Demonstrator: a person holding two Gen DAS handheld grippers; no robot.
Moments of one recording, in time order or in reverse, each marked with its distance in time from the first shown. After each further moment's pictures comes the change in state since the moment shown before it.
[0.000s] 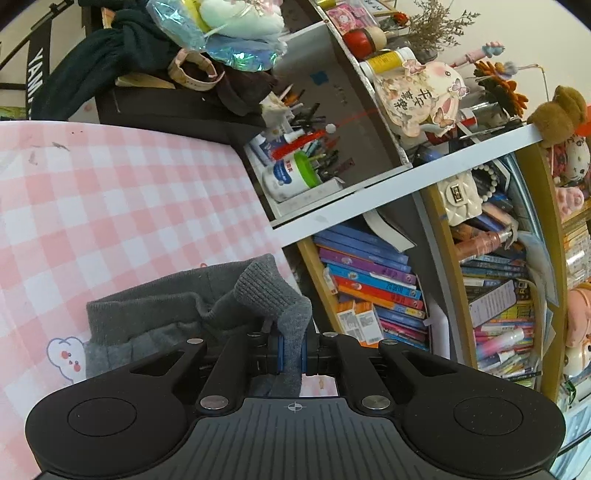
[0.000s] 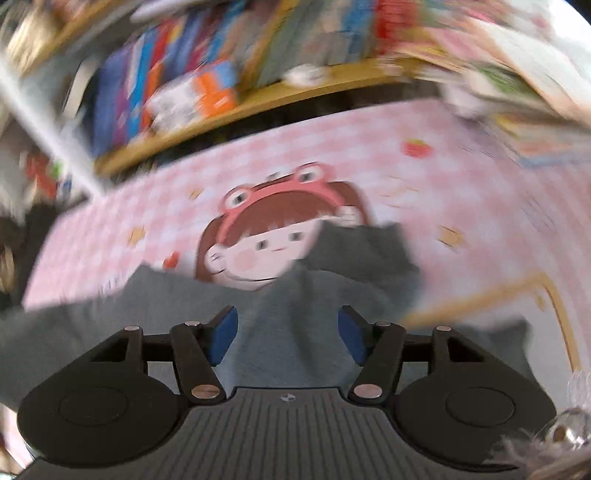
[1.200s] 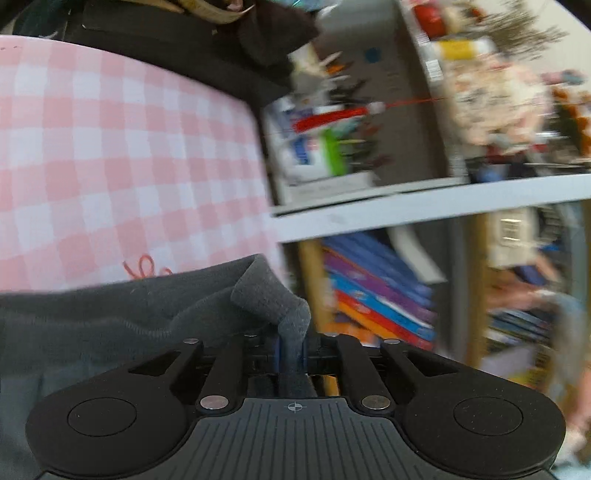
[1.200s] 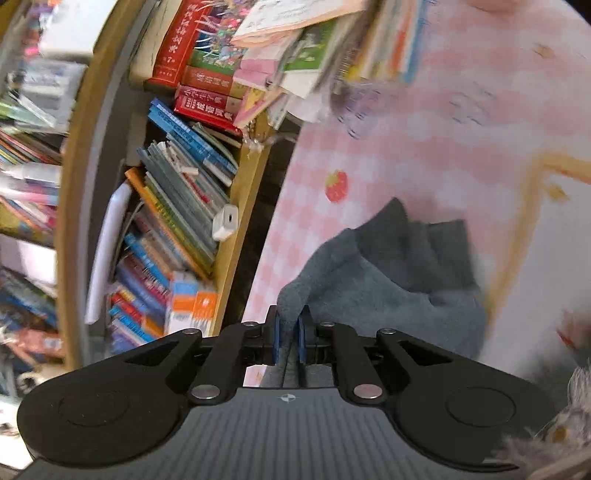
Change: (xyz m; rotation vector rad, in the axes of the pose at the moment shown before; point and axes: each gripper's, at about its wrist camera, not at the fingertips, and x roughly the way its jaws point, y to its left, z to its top) left arm 0.144 -0.009 0.040 -0.219 0.088 0.088; right arm 0.006 -0.160 0.036 1.003 -0.287 0.301
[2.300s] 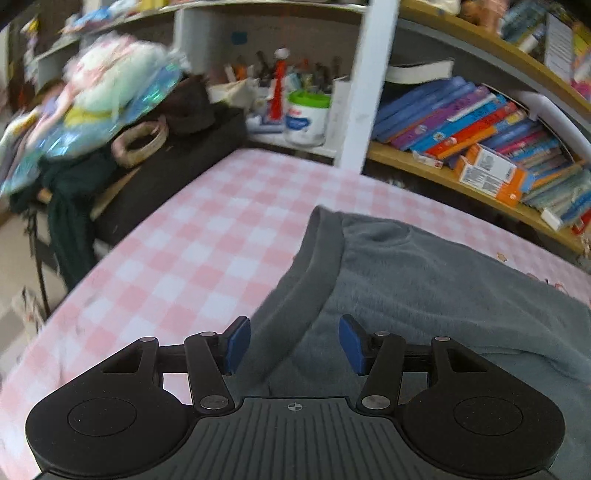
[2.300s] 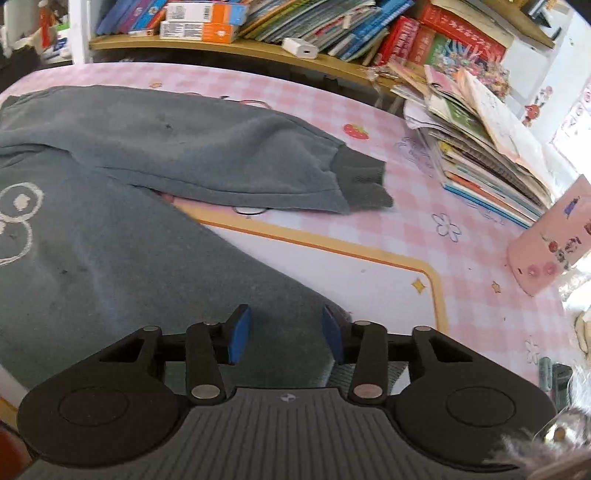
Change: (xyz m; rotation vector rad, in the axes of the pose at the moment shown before) left arm -0.067 -0.007 -0.077 1.049 0.002 0.462; right arm -0.058 -0.054 -0.139 -1.422 0.154 -0.525
